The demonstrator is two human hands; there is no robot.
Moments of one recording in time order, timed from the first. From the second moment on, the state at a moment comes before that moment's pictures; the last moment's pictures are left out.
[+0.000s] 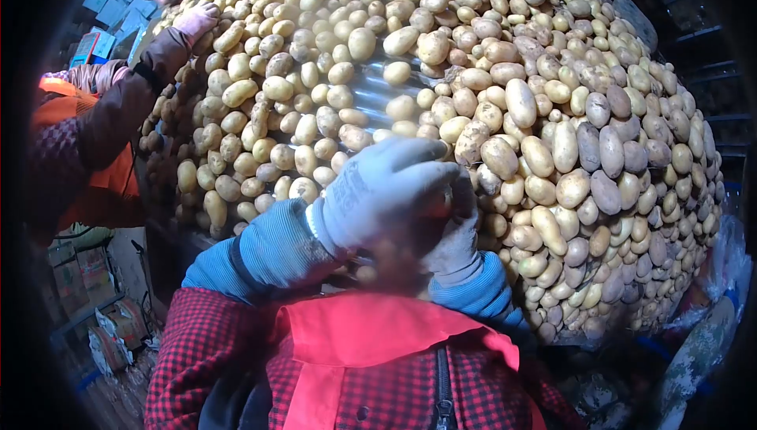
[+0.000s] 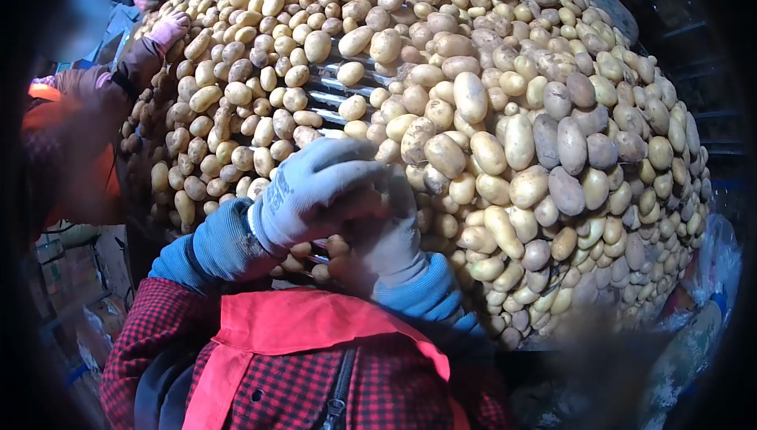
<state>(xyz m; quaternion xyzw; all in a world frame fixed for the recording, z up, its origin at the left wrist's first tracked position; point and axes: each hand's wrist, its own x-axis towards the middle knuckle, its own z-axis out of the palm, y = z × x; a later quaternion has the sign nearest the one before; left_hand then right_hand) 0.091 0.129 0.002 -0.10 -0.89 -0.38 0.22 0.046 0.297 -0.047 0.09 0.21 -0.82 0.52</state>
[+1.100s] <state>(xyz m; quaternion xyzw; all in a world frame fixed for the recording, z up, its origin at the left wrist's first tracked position) 0.118 0.039 -0.057 -0.06 -0.99 -0.12 0.07 0.020 0.325 -0.032 0.01 0.24 -0.90 0.36</state>
